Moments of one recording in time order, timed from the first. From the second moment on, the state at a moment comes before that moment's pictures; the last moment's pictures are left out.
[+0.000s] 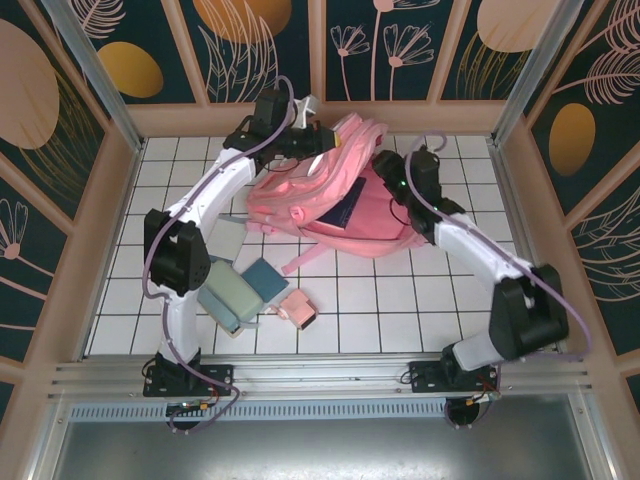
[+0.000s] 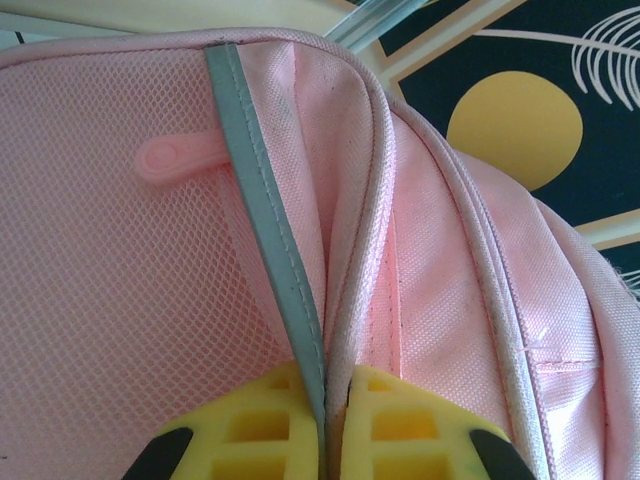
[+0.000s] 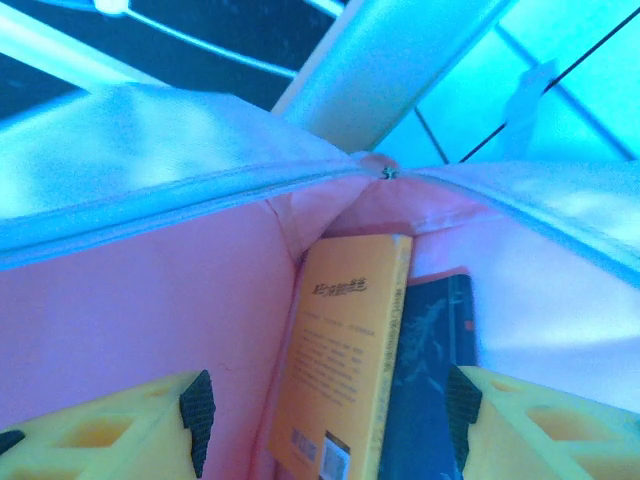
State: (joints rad) left arm -0.45 2.07 1.97 -0.40 0.64 -0.64; right arm 0.37 1.39 0.99 0.03 0.09 1.00
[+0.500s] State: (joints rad) left arm -0.48 2.07 1.91 -0.36 0.58 -0.59; right arm 0.70 1.05 0.82 -0.15 0.05 0.59
